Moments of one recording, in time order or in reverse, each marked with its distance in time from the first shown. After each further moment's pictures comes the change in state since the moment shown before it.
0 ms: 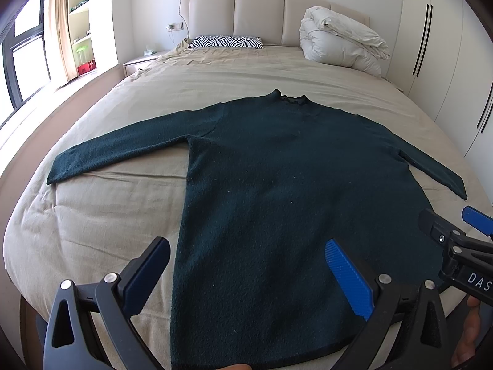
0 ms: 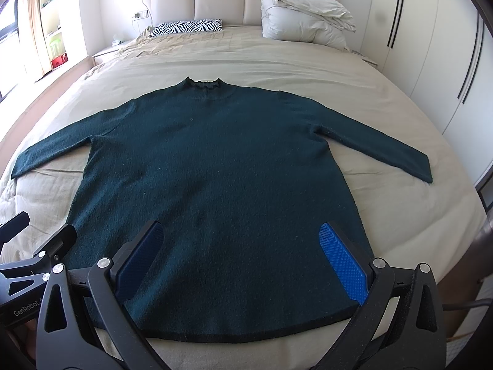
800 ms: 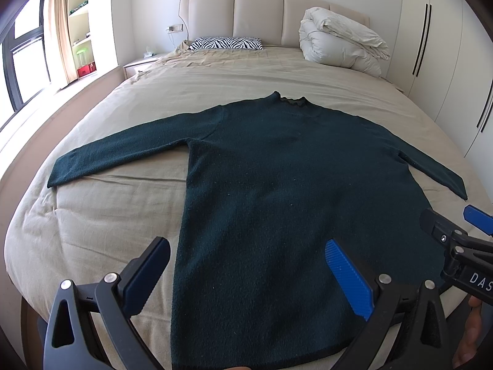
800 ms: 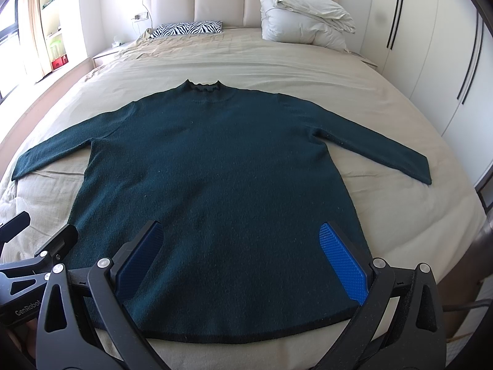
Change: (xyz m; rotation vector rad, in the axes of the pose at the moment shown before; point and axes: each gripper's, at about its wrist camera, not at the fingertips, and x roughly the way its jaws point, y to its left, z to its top) left arm -0.002 0.004 0.009 0.004 -0.005 0.007; right arm -0.005 0.001 0.004 -0.002 -0.008 0.000
